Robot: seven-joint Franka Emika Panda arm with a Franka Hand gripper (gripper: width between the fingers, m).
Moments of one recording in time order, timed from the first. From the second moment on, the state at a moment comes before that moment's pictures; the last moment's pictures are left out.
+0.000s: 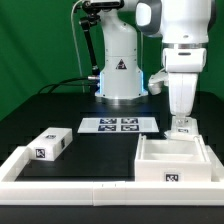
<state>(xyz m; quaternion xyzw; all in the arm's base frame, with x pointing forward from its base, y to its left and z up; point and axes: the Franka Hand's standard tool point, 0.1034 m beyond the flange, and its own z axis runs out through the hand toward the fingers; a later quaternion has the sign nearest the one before) 0.474 0.108 0.060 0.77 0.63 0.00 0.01</state>
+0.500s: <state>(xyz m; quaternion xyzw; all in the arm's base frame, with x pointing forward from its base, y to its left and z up) 0.477 0.108 0.057 0.77 0.63 0.01 0.00</state>
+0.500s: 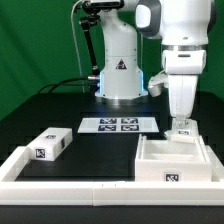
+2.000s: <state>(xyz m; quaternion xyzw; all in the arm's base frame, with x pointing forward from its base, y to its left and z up) 0.554 0.091 0.058 0.77 0.63 0.01 0.01</state>
